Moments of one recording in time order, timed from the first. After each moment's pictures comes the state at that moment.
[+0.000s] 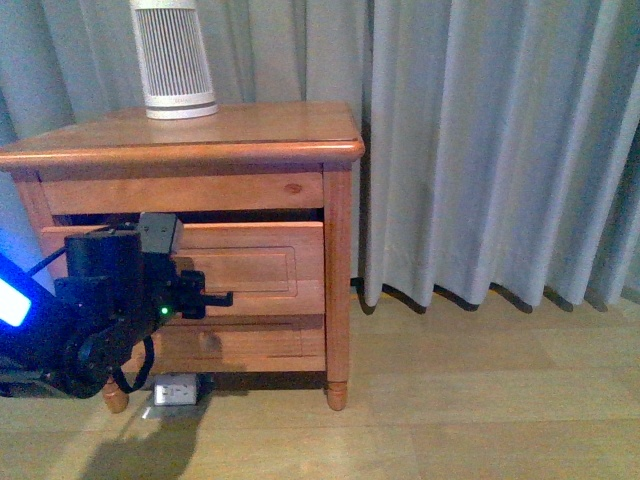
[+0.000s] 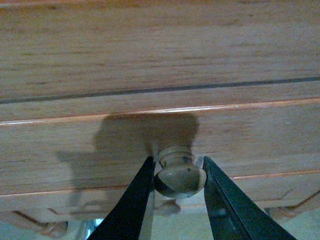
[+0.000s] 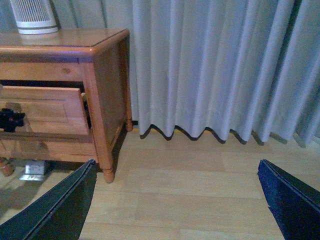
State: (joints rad) left arm -0.10 2.58 1.51 0.81 0.01 0.06; right arm 0.00 0.00 0.01 0.00 0.00 0.00
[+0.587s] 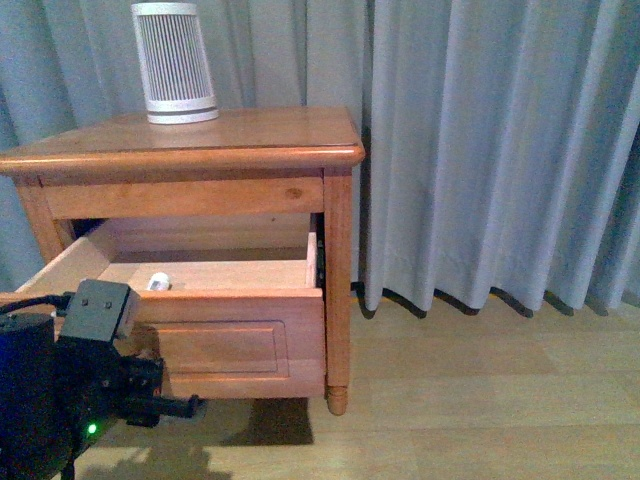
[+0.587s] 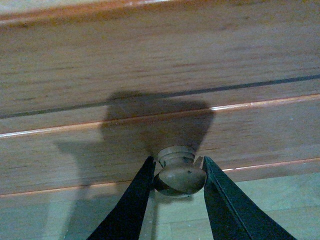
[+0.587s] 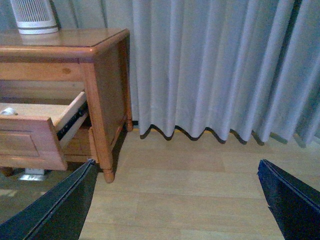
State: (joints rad) left arm -0.13 2.28 0.81 1.11 -0.01 0.11; right arm 0.00 0.00 0.01 0.00 0.00 0.00
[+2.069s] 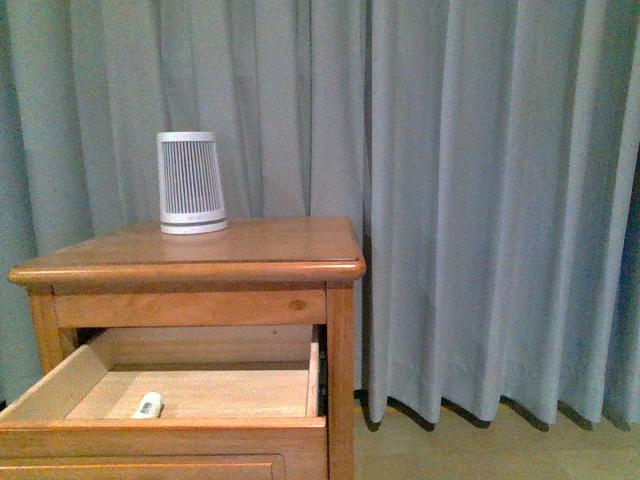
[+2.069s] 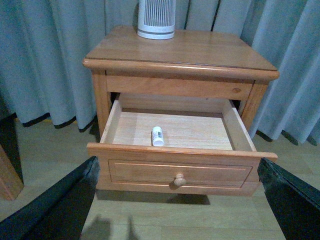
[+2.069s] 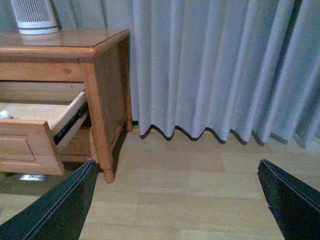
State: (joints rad) left arm 0.04 0.48 0.39 0.02 0.11 -0.04; right arm 0.00 0.00 0.01 0.00 0.00 0.00
